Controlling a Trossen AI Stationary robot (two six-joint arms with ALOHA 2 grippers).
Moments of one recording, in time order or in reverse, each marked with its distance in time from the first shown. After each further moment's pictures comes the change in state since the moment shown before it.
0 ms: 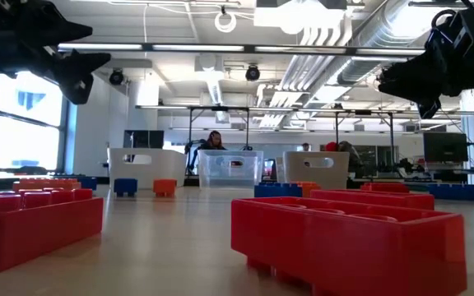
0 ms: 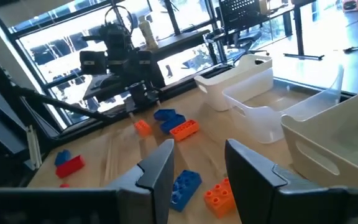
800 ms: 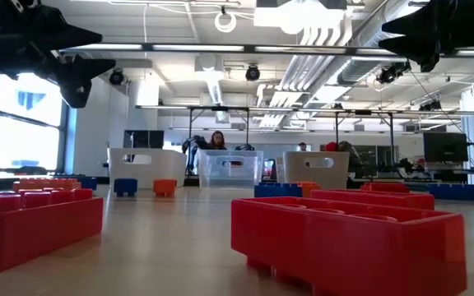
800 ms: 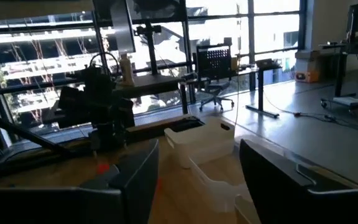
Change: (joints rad) left arm 0.000 0.000 0.000 0.000 -0.098 -0.054; right arm 0.000 0.091 0.217 0.000 0.141 -0.266
